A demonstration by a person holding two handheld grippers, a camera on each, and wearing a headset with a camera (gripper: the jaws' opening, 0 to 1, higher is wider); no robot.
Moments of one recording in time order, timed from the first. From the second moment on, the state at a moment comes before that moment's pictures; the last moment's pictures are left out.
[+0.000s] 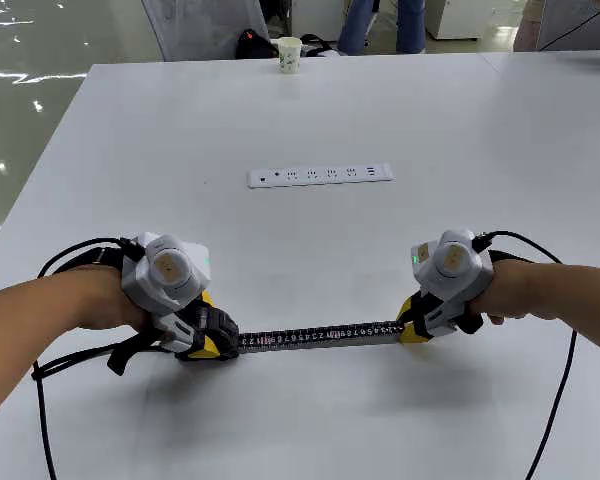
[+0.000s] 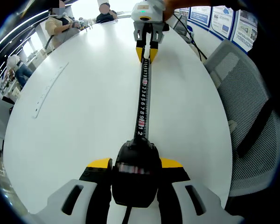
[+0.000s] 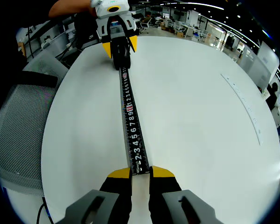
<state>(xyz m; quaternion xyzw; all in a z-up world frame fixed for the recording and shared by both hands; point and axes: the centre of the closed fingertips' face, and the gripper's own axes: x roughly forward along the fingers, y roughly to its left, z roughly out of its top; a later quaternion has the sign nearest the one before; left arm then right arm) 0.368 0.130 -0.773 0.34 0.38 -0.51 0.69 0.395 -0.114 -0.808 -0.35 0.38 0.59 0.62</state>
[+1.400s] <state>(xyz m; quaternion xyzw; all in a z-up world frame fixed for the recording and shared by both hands) 0.365 0.137 -0.775 0.35 0.39 -0.50 0.69 0.393 -0.112 -0.803 -0.42 0.37 0.60 0.57</state>
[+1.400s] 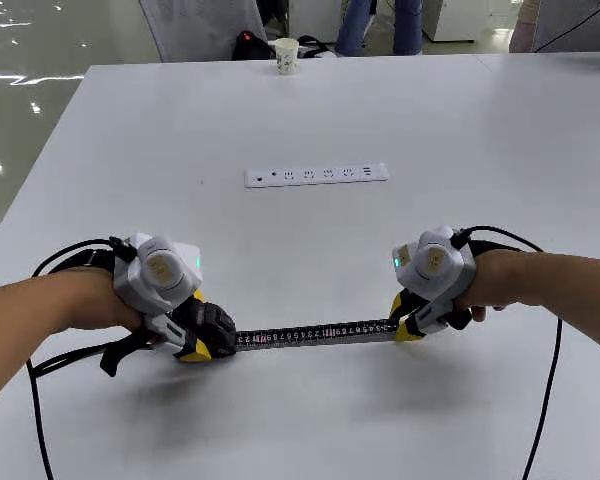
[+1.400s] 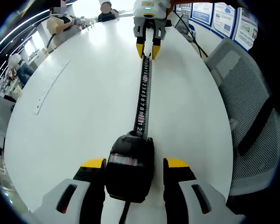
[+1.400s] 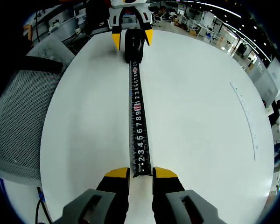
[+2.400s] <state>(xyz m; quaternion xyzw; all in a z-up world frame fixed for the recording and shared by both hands) 0.348 0.136 -0.770 0.25 0.41 -0.49 0.73 0.383 -0.119 -0.799 -0.36 0.40 0.57 0.62</state>
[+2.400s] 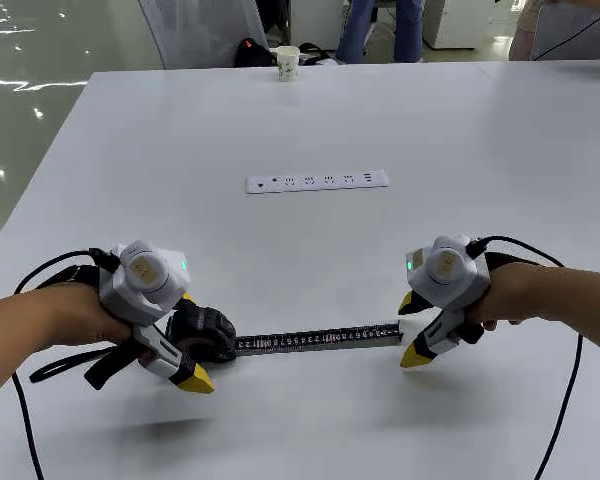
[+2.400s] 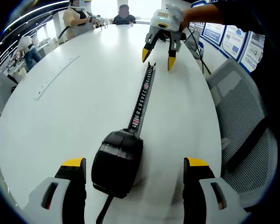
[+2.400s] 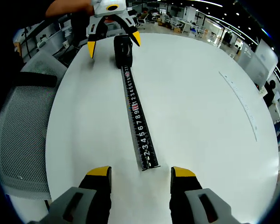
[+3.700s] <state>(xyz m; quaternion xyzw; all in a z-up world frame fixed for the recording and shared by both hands) 0.359 0.200 -0.739 0.06 0.30 -0.30 0.90 0.383 -0.154 -0.787 -0.18 0.39 0.45 0.78</state>
